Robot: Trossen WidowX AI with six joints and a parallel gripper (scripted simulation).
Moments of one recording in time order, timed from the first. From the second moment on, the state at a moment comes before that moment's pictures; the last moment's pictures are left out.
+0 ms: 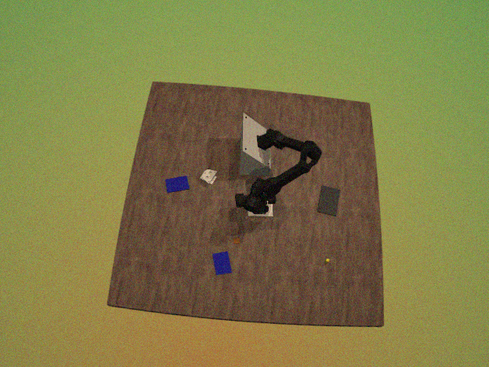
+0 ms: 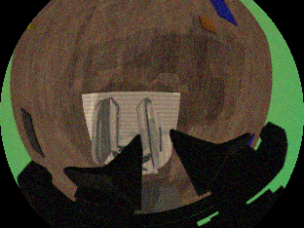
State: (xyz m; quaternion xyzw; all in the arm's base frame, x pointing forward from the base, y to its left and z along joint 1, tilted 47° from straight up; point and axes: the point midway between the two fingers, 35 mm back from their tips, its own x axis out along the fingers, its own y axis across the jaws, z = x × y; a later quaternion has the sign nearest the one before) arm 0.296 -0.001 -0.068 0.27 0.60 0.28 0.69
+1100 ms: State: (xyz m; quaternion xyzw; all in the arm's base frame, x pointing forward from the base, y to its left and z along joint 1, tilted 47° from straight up) arm 0.297 0.001 -0.070 0.27 0.60 0.29 0.70
